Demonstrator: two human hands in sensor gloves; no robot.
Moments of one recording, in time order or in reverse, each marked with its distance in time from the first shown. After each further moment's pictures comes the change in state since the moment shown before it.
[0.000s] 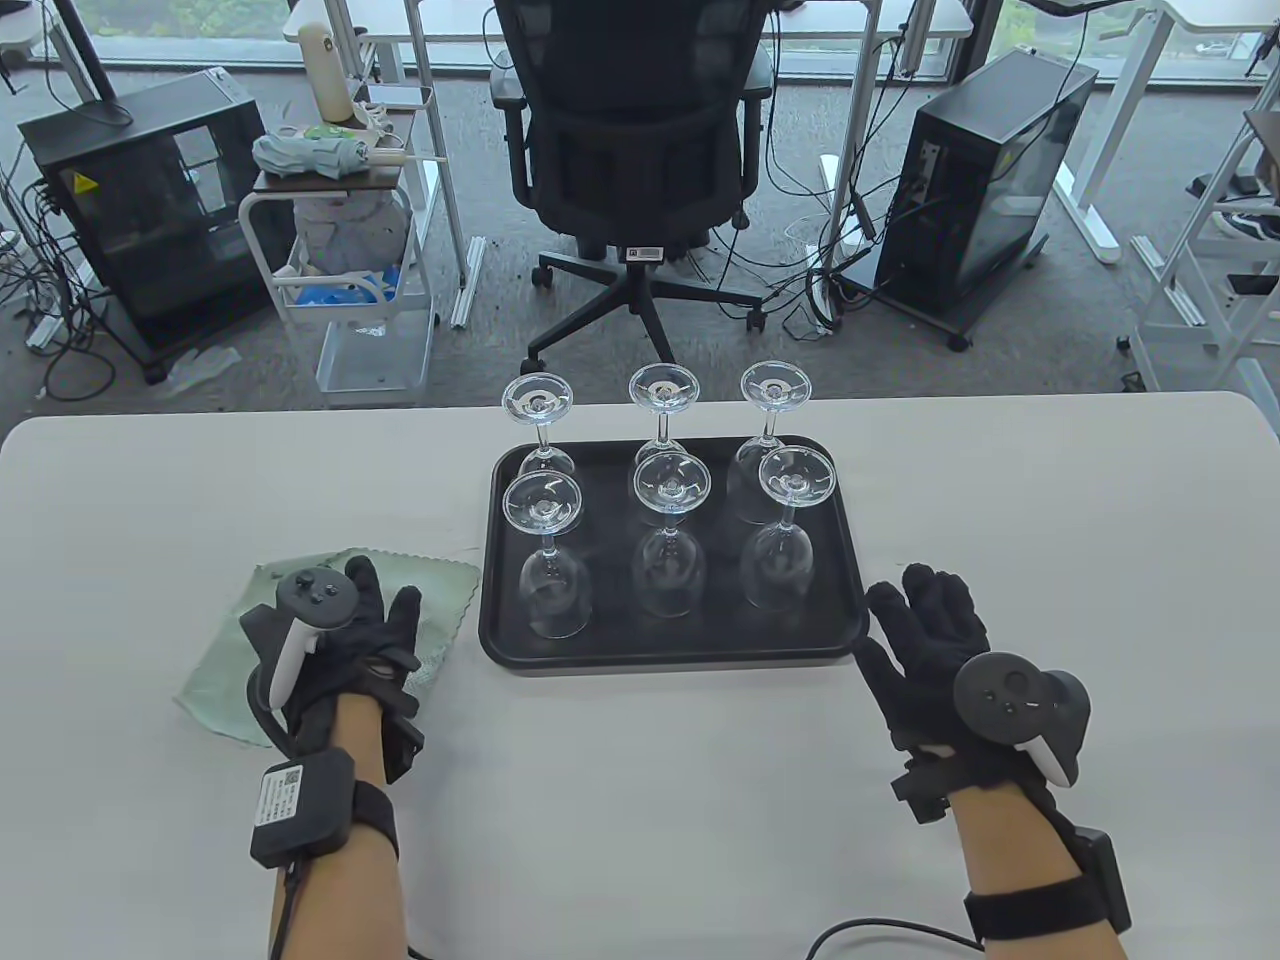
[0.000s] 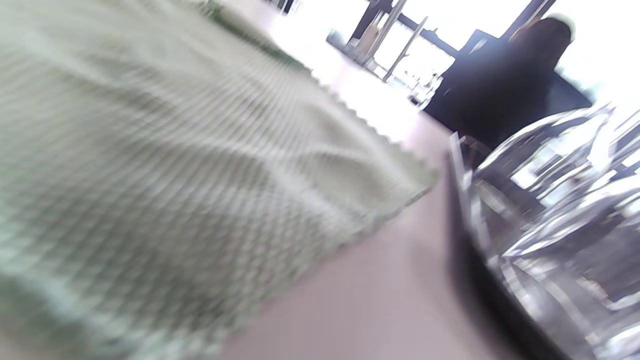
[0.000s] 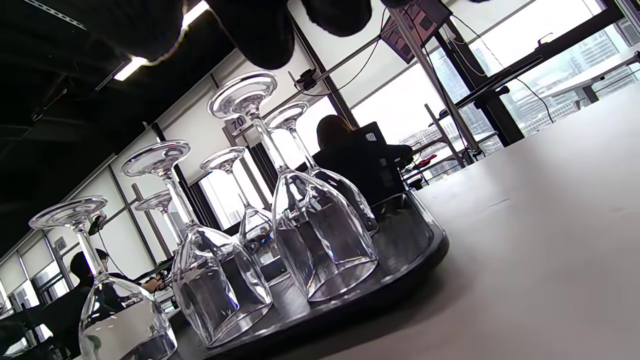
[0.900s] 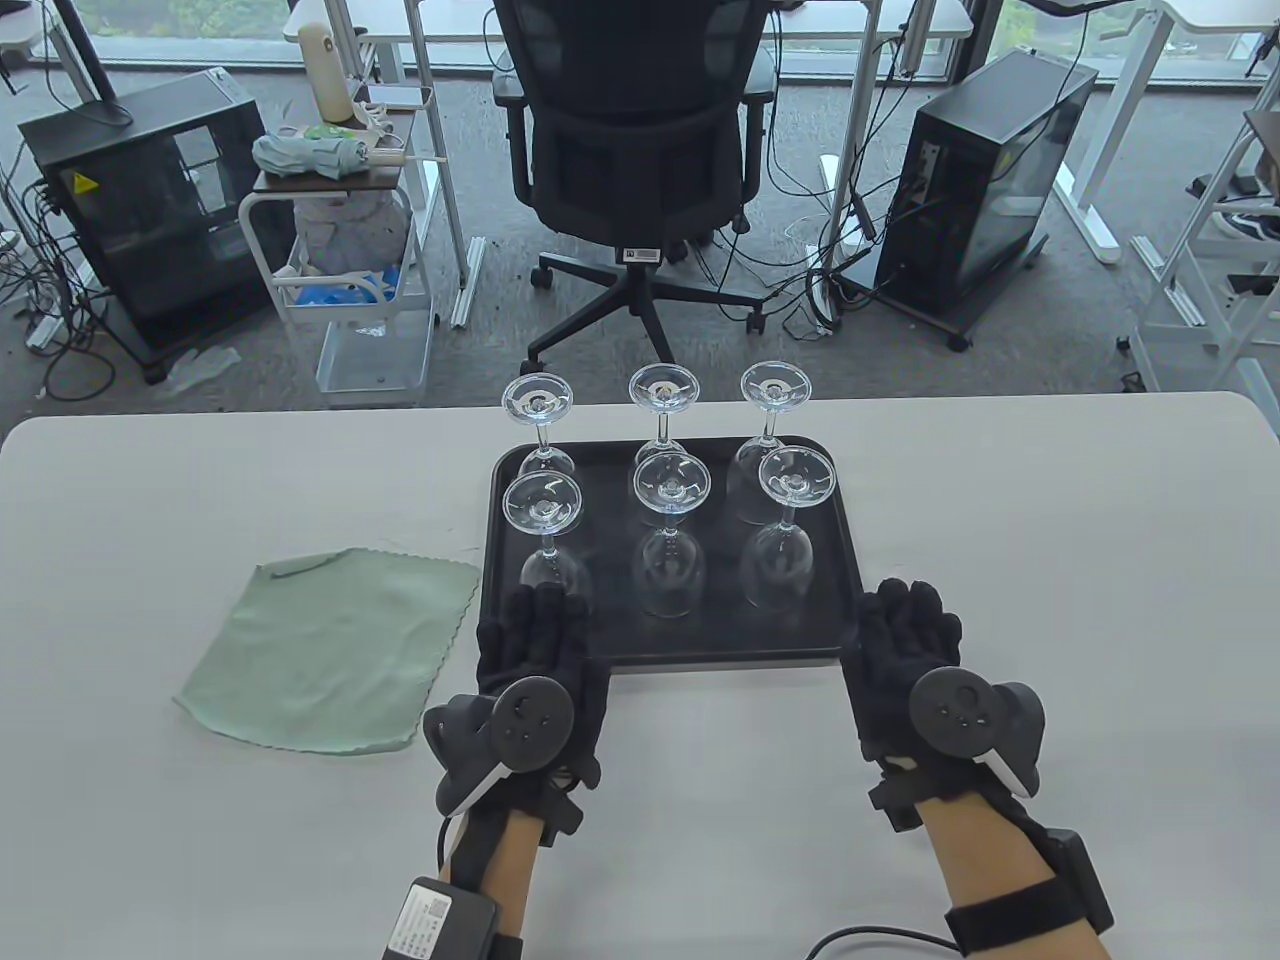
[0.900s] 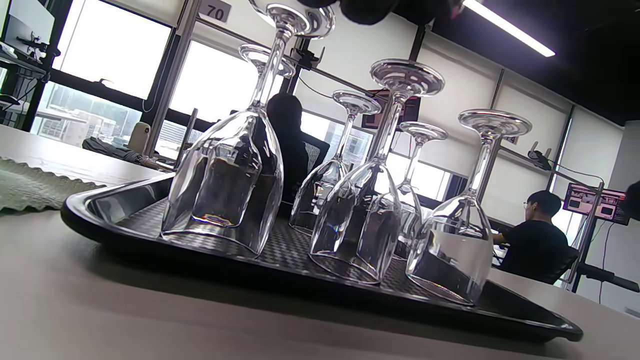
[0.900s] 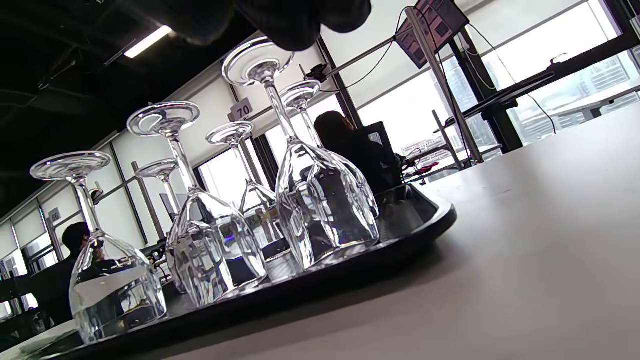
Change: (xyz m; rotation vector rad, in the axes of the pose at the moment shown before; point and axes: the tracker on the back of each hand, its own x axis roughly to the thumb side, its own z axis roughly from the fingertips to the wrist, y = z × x) left_hand 0.121 -0.086 0.112 0.184 -0.588 -0.227; right_hand 0.014 0.026 0.006 -0.004 -0.035 0.092
